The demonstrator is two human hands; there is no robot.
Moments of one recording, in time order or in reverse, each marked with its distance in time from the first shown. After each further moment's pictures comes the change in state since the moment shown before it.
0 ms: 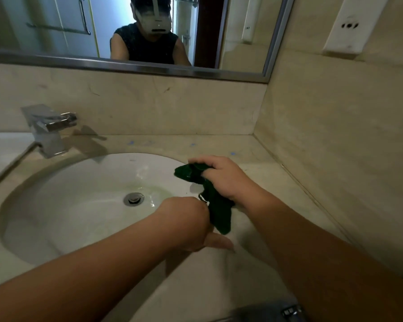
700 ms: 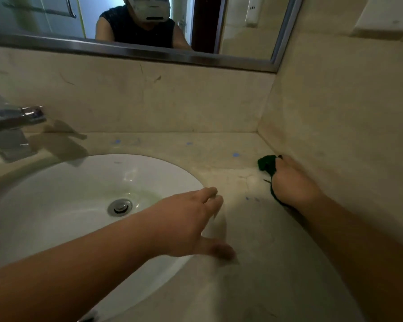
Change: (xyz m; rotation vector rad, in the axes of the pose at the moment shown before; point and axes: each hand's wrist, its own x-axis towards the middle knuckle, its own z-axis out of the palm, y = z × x) left_hand 0.064 -0.047 0.025 -0.310 0.168 0.279; right_hand 0.055 0.161 -0.101 -0.746 0.186 0.354
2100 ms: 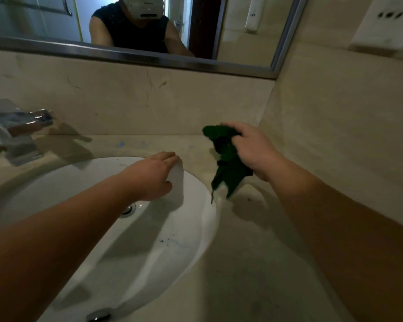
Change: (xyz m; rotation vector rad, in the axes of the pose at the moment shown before) left_hand 0.014 -0.103 -0.032 0.009 0.159 -0.265; right_hand -0.032 -0.144 -0.077 0.713 0.019 -0.165
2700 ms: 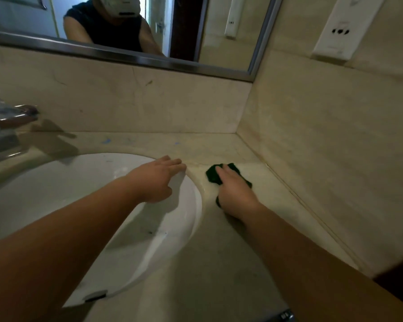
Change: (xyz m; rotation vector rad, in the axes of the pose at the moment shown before) left_hand -0.001 0.024 0.020 -0.022 -0.025 0.131; right_hand -0.090 0.042 0.034 -0.486 -0.100 0.120
